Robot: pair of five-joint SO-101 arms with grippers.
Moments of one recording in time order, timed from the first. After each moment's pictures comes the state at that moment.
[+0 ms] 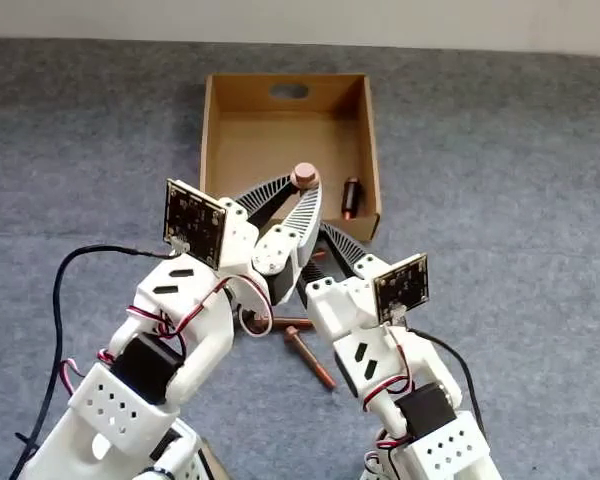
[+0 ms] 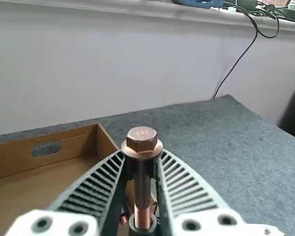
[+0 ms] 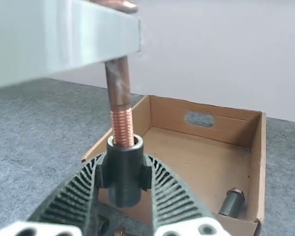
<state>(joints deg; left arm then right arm) 29.1 -65.6 55.7 22.5 10.5 -30.5 -89.4 86.4 14.7 -1.9</state>
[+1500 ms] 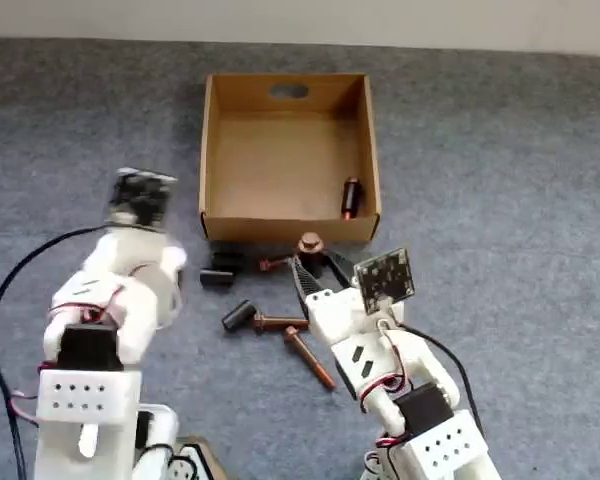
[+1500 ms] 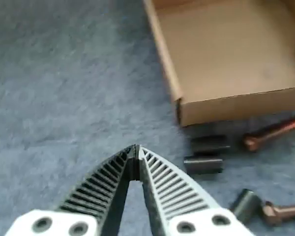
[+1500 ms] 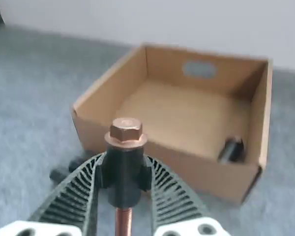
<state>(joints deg) -7.2 -65.8 61.0 56.0 -7.6 -29.7 -89.3 86.8 26.9 -1.9</state>
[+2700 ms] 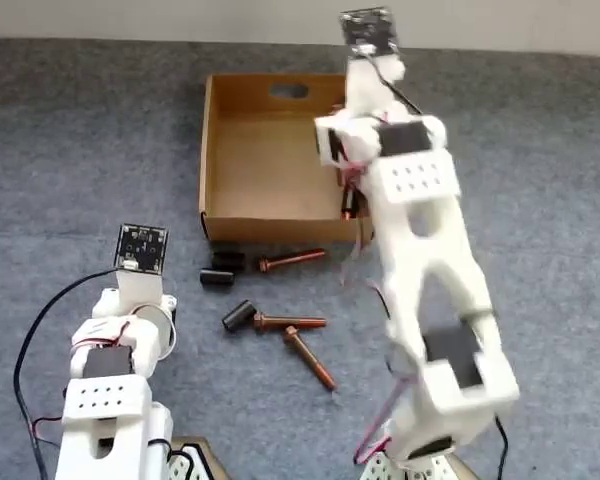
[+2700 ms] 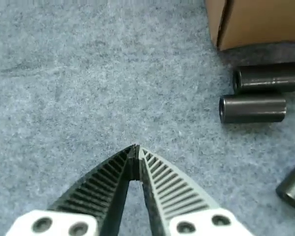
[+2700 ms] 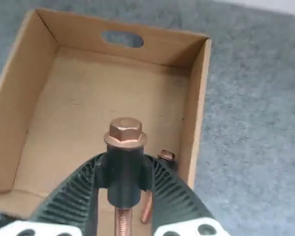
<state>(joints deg) -12.7 -65.8 88.7 36.4 -11.5 -16.9 11.3 -21.1 65.4 0.0</state>
